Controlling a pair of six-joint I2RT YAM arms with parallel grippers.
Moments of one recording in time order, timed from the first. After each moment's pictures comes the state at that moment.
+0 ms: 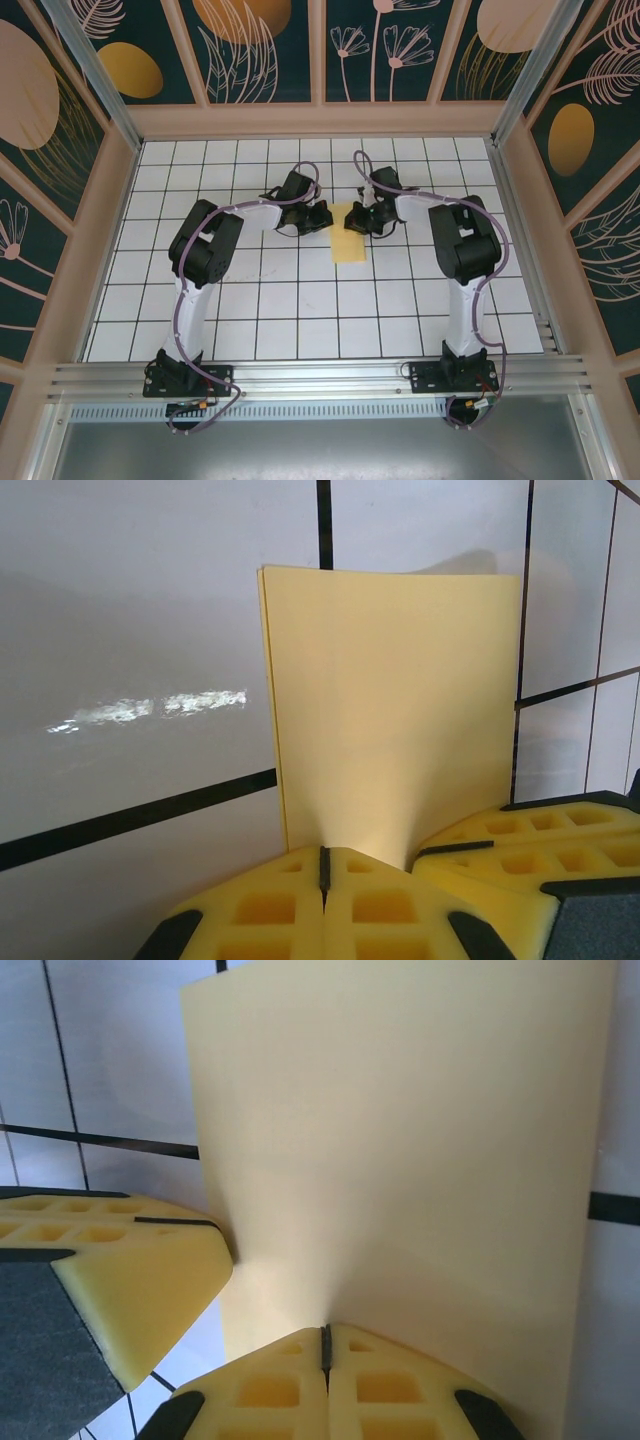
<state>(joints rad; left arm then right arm) -0.53 2.23 1.45 -0.13 0.44 -0.77 0.35 2.06 1.27 -0.31 -0.55 0.49</state>
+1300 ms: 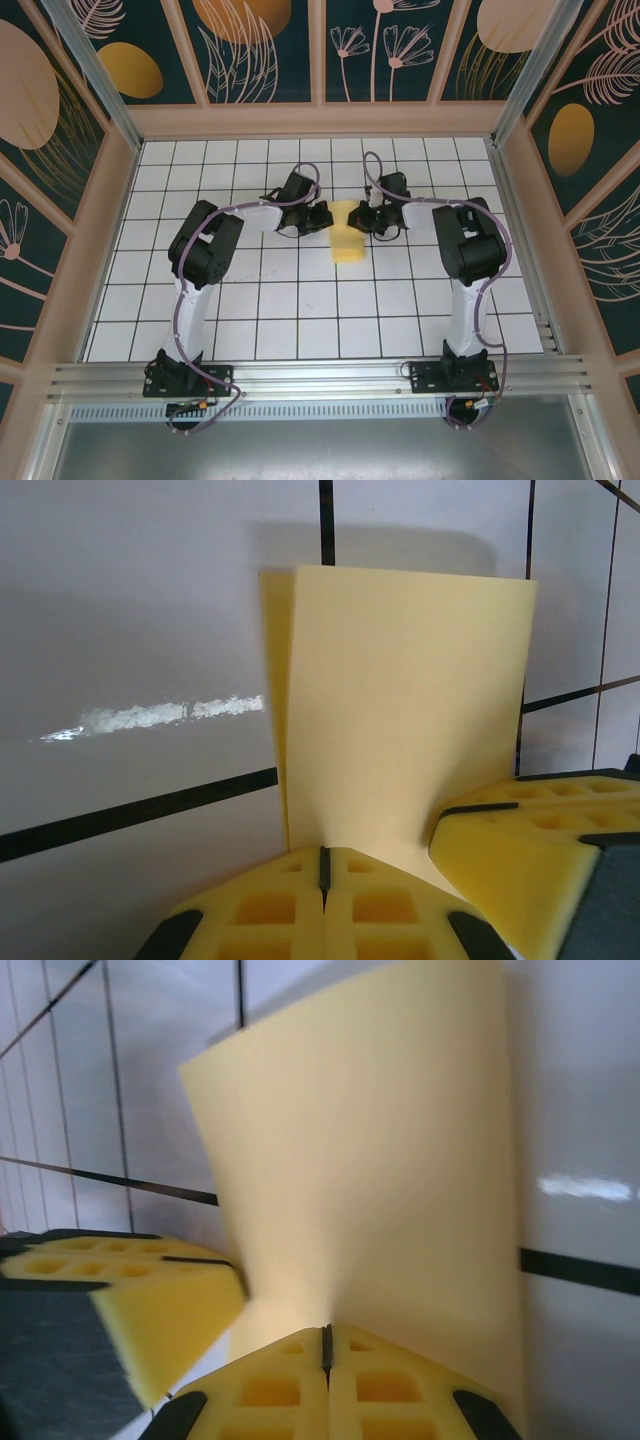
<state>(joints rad) -0.54 2.22 1.42 -0.11 0.41 -0.78 0.32 2.05 1.16 -0.07 -0.61 0.58</state>
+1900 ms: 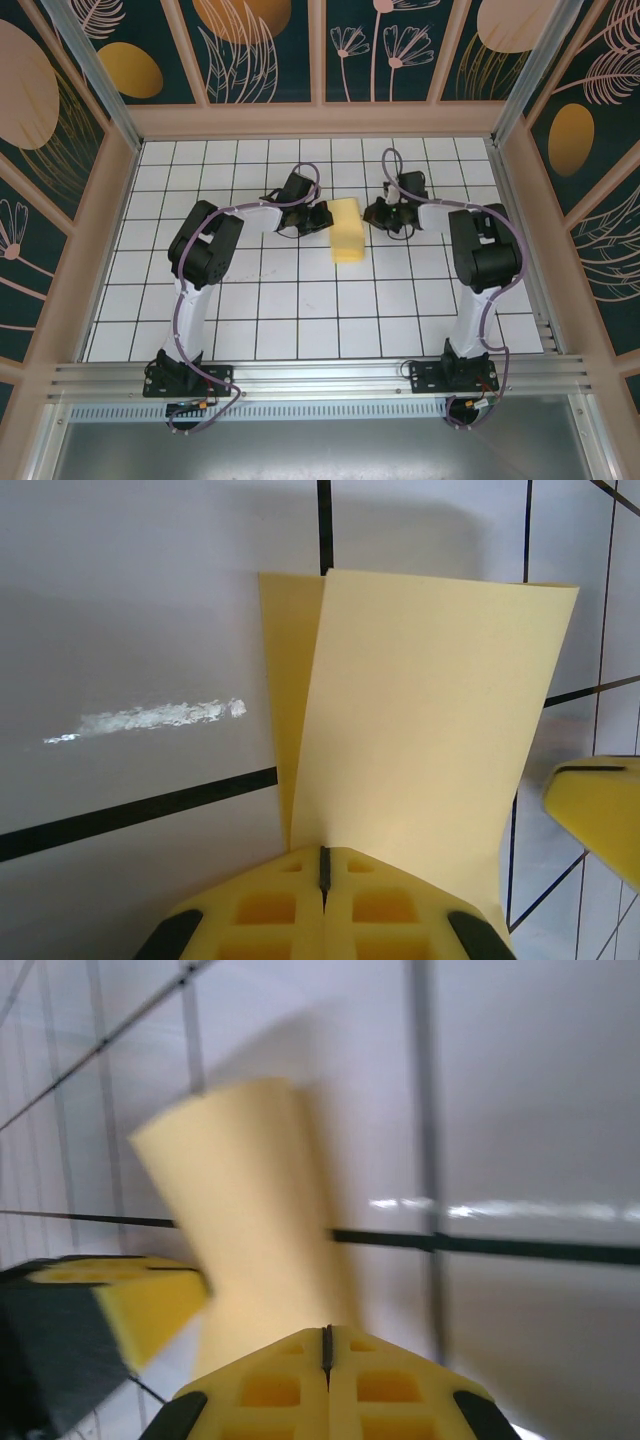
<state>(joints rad) -0.54 2.22 1.41 -0.10 0.41 -0.78 0.25 1.95 1.11 -0.07 -0.56 0.58</state>
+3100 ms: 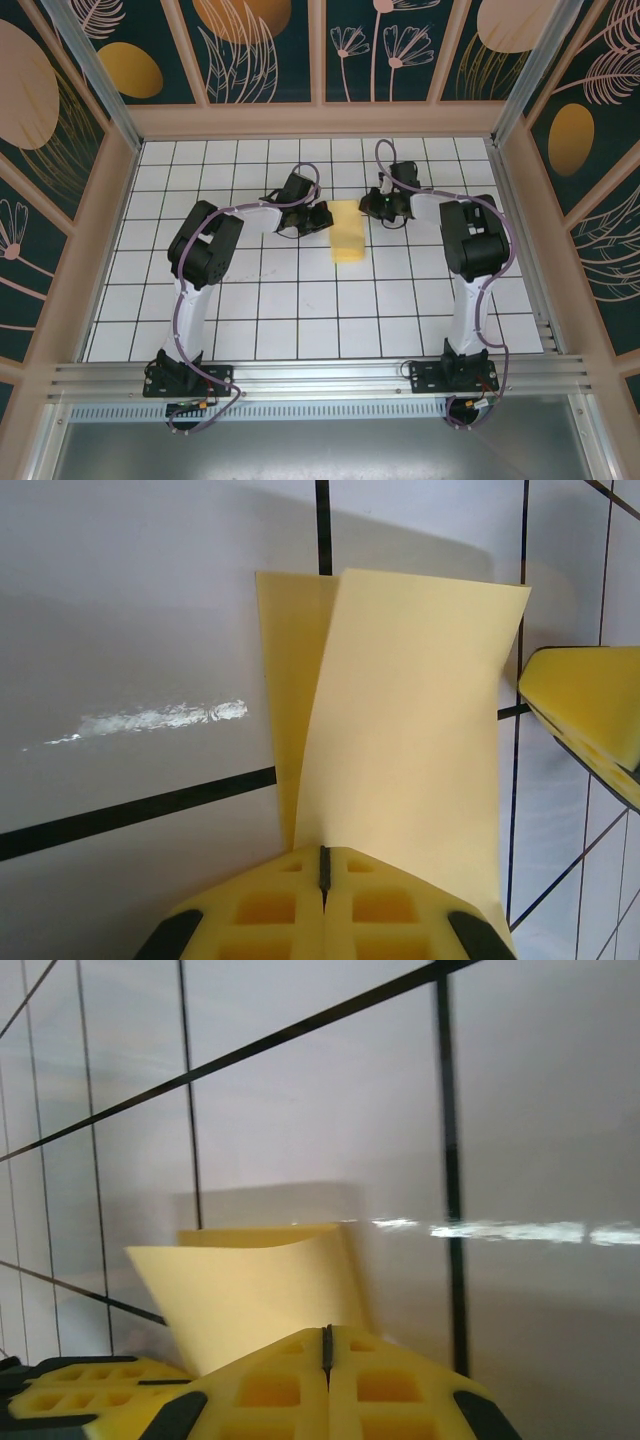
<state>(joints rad) -0.54 2.21 1.41 -0.09 0.41 -0.78 0.26 2.07 1.26 -0.09 -0.50 0.58</state>
